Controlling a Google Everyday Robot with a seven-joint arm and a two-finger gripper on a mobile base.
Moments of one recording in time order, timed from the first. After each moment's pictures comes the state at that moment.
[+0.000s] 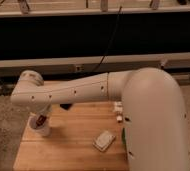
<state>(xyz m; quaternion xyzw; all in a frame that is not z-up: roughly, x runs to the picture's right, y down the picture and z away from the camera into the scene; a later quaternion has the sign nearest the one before) -0.236 0.126 0.715 -0.18 -0.17 -0.56 0.79</state>
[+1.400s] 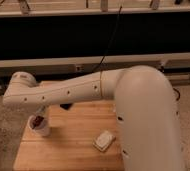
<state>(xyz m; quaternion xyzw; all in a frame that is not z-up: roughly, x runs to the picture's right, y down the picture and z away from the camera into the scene) -0.246 0.127 0.710 -0.19 -0.15 -0.56 0.79</state>
